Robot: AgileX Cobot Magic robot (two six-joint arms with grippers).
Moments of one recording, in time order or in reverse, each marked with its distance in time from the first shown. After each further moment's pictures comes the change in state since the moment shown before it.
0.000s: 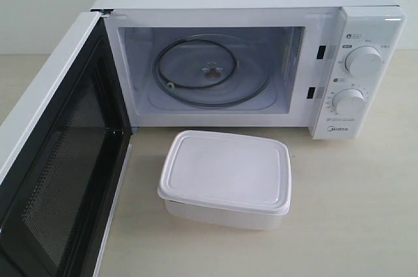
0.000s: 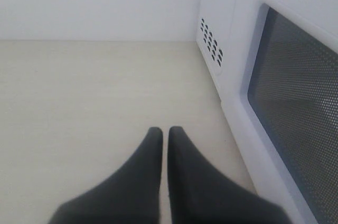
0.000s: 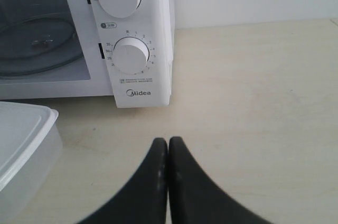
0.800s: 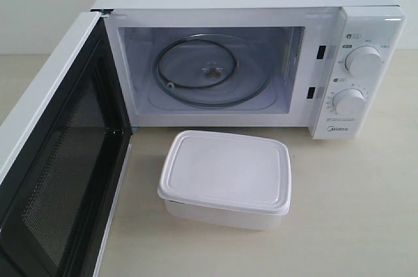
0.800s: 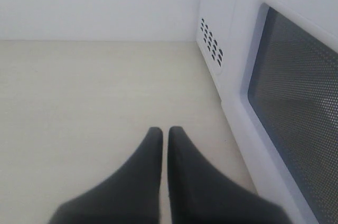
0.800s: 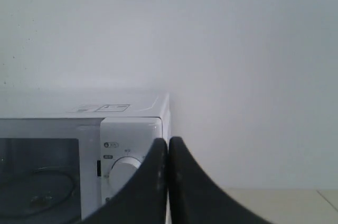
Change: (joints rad) left arm 0.000 0.000 0.000 0.000 0.000 0.004; right arm 0.000 -0.002 -0.008 0.000 -0.512 -0.073
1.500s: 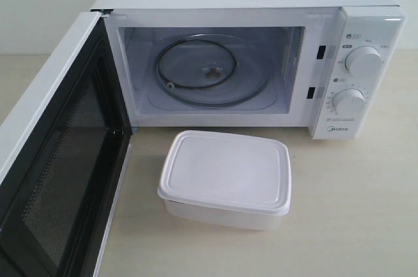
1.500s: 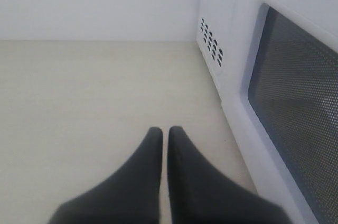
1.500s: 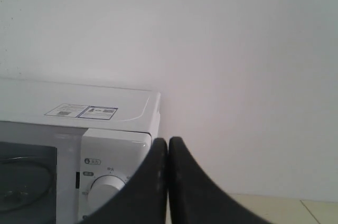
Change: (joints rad) left arm 0.000 0.000 0.000 0.000 0.000 0.000; right arm 0.000 0.376 -0.157 0.000 -0.139 -0.097
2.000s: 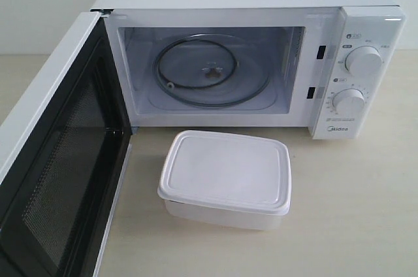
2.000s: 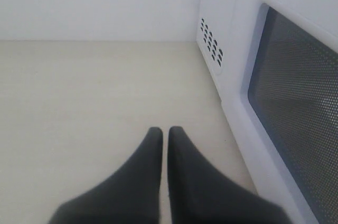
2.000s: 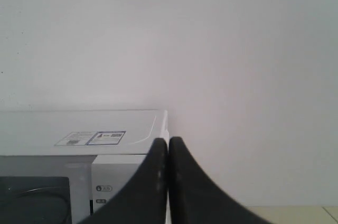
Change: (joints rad) left arm 0.000 0.000 0.000 0.000 0.000 0.000; right arm 0.000 0.000 0.000 0.000 -0.059 0.106
